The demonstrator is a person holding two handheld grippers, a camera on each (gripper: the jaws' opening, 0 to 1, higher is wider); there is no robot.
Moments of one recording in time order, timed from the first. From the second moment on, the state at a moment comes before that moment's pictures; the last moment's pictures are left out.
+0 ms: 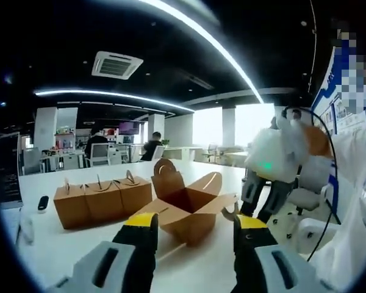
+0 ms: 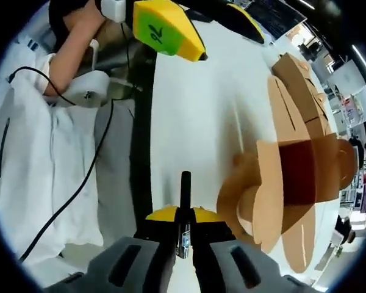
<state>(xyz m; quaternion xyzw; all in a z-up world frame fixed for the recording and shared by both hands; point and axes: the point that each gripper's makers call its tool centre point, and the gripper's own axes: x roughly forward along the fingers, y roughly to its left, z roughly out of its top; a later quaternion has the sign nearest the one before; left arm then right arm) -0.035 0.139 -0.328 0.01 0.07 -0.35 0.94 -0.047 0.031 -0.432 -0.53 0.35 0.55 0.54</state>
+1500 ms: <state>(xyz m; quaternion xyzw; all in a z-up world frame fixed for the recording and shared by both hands) -0.031 0.145 -0.334 0.00 0.08 -0.33 0.94 -0.037 0.046 -0.422 -0.56 0.29 0.57 0.53</state>
